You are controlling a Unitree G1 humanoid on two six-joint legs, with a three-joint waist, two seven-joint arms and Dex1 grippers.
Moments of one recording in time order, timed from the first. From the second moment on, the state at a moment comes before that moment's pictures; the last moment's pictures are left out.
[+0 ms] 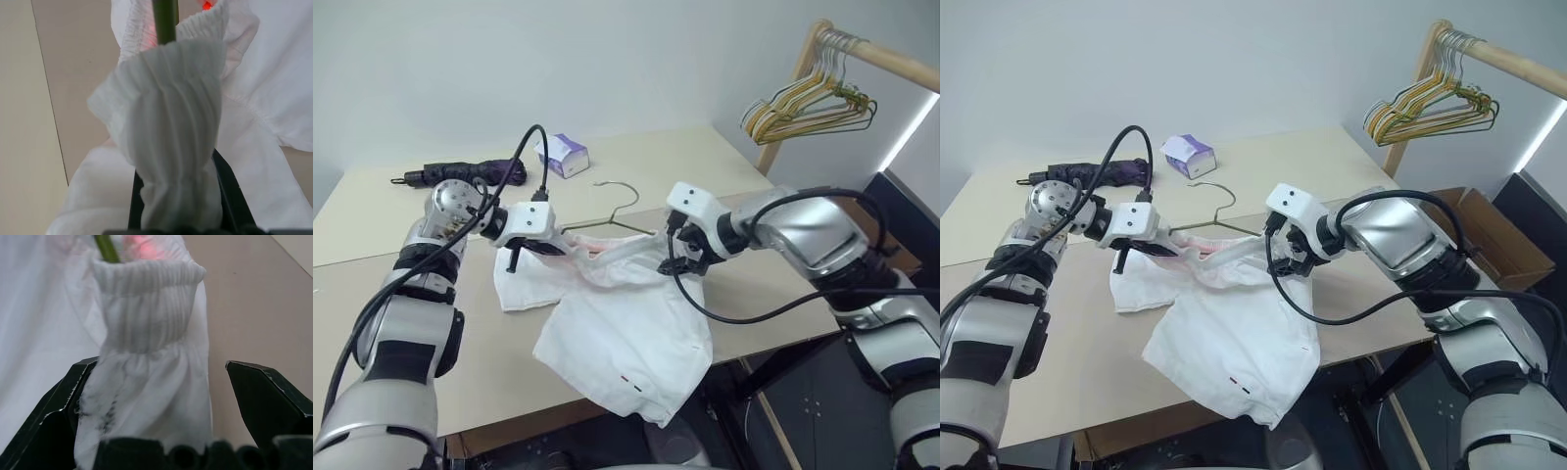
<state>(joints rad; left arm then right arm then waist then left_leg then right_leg) -1.06 0.63 -0.25 1.08 0.15 -0.52 -1.47 -1.03 -0.69 0.59 -0.02 0.36 1.14 0.83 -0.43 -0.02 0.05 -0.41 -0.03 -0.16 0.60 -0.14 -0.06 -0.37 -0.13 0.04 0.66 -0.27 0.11</state>
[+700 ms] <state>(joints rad) -1.06 0.62 -0.14 1.07 0.01 -0.43 -1.58 -0.92 -0.70 0.47 -0.09 0.34 1.12 0.98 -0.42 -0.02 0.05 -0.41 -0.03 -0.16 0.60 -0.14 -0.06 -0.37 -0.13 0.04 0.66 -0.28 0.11</state>
